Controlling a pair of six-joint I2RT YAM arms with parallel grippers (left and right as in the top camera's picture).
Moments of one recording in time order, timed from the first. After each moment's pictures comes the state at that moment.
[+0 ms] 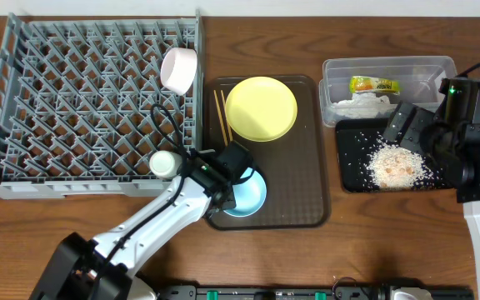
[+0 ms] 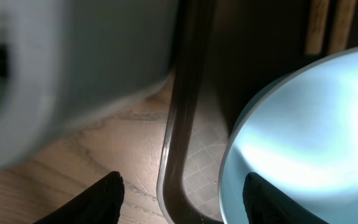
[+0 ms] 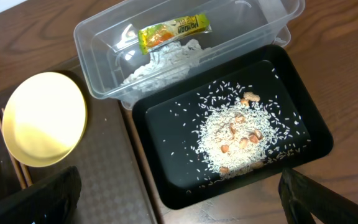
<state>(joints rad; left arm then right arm) -0.66 1.50 0.88 -0.88 -0.18 -0.85 0.00 1.20 1.35 -1.08 0.07 0.40</state>
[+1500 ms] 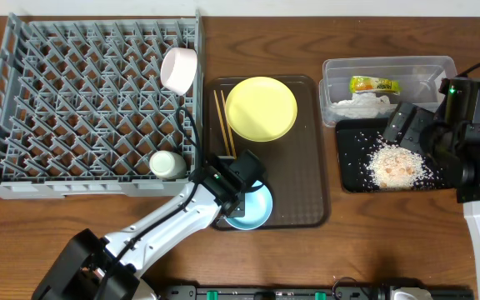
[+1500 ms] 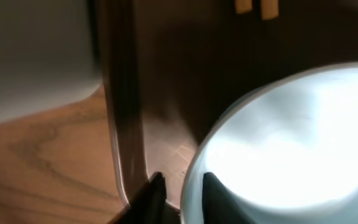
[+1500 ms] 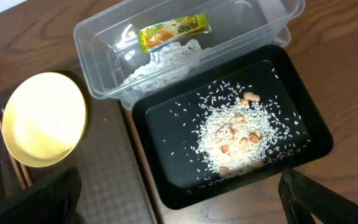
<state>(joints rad) -0.74 1.51 0.86 -0.81 -0.16 -0.74 0.00 1.20 1.35 -1.08 0.06 0.40</state>
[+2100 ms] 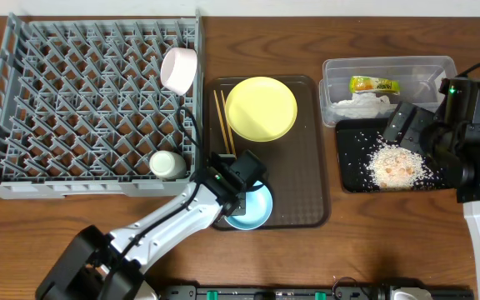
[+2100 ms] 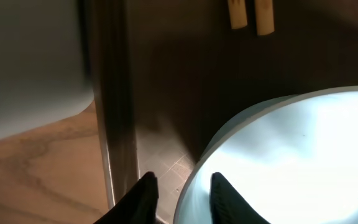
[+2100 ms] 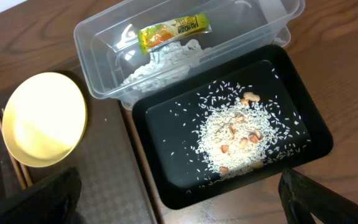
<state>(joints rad) -0.74 1.53 0.84 -0.75 -0.17 -0.74 0.00 1.20 1.35 -1.08 0.07 0.40</state>
